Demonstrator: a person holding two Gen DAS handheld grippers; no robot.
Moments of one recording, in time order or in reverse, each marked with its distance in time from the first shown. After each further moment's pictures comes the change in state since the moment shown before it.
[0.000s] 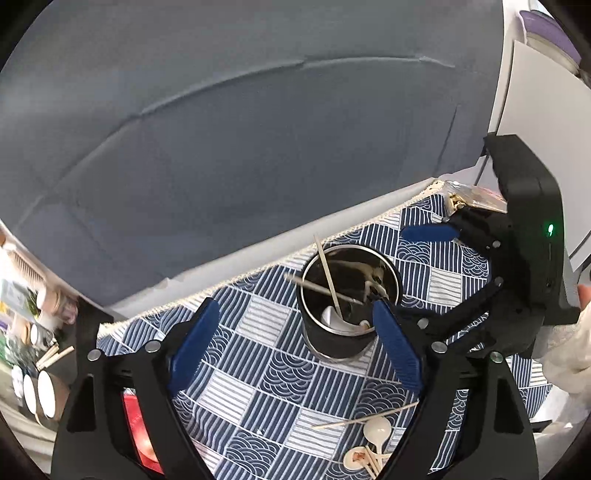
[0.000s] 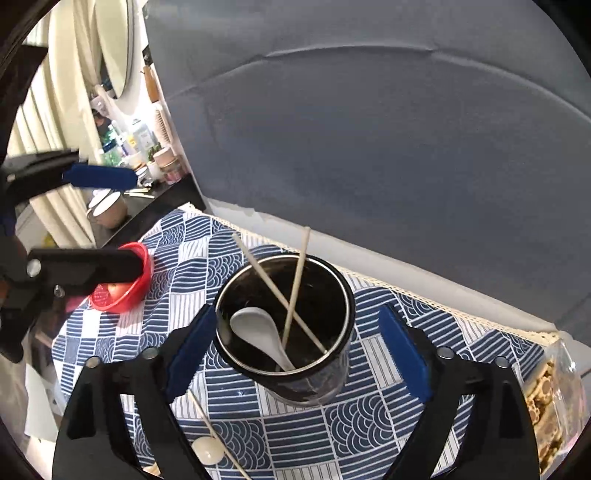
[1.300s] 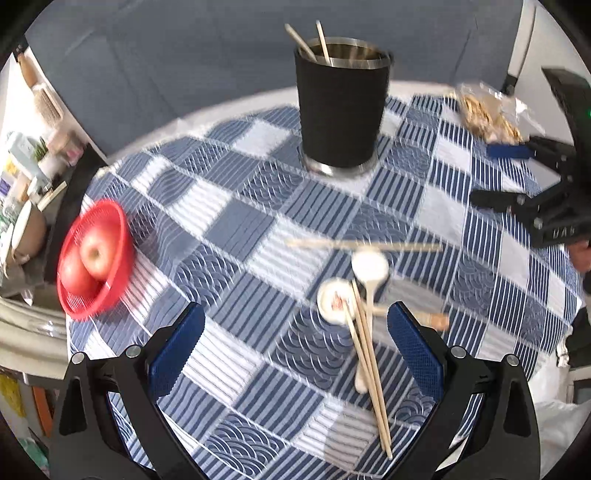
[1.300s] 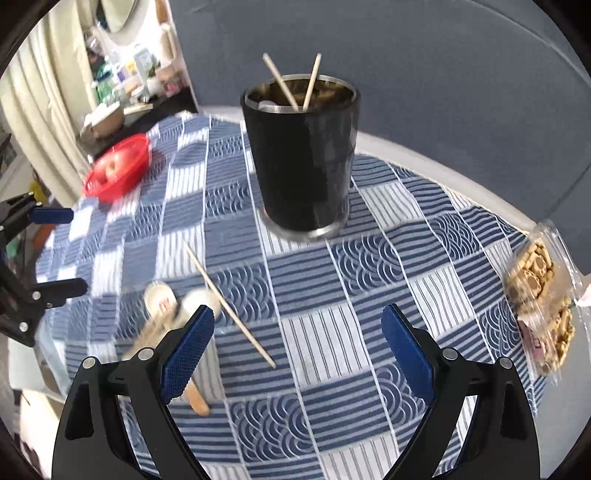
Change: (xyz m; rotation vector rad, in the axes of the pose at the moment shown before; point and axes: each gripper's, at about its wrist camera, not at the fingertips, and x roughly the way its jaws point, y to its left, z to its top) left arm 0.001 -0.041 -0.194 -0.149 0.240 0.059; right arm -0.035 0.023 -0.148 -0.047 0.222 -0.088
